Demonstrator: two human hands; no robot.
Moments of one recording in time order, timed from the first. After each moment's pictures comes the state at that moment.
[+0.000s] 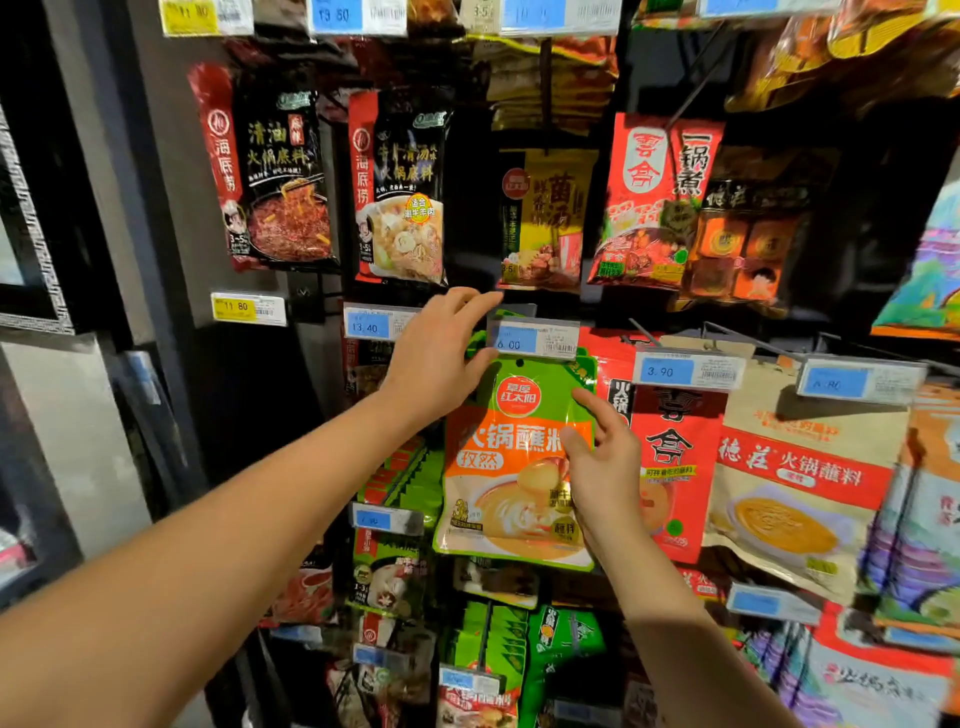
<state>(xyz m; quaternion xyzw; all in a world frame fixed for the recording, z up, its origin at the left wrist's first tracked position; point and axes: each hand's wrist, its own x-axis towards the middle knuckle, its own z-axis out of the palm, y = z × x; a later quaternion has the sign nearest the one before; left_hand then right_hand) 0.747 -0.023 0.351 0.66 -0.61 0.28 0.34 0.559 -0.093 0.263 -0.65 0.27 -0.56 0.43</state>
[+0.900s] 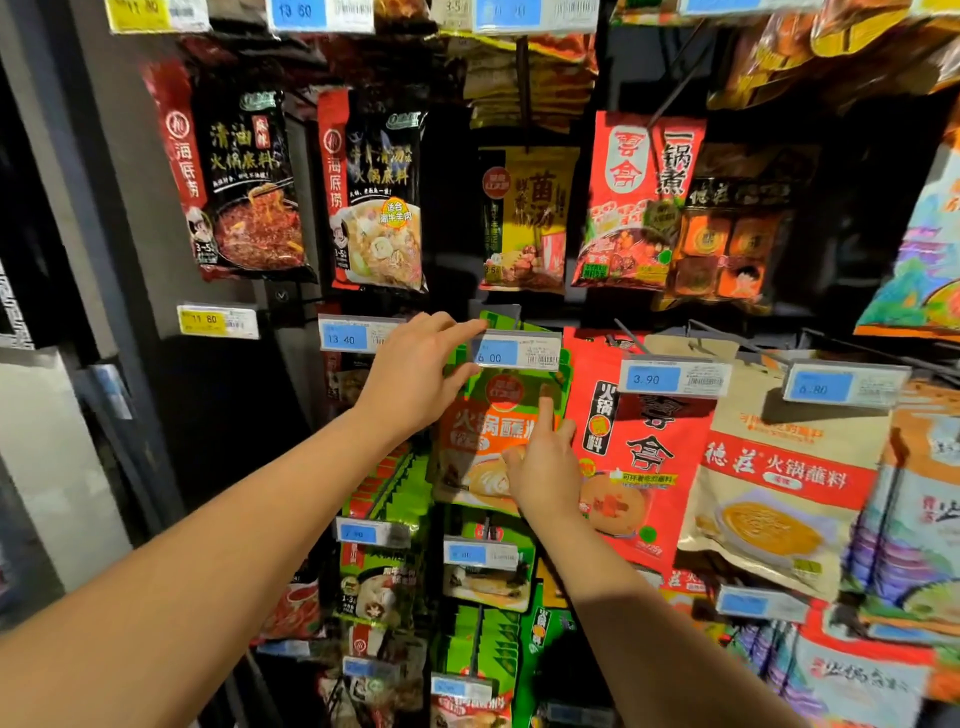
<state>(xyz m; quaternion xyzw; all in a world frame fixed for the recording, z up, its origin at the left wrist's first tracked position) 0.756 -0.030 0.350 0.66 -0.62 0.29 0.30 0.618 -0.137 0.234 -0.80 0.48 -0.35 0.13</state>
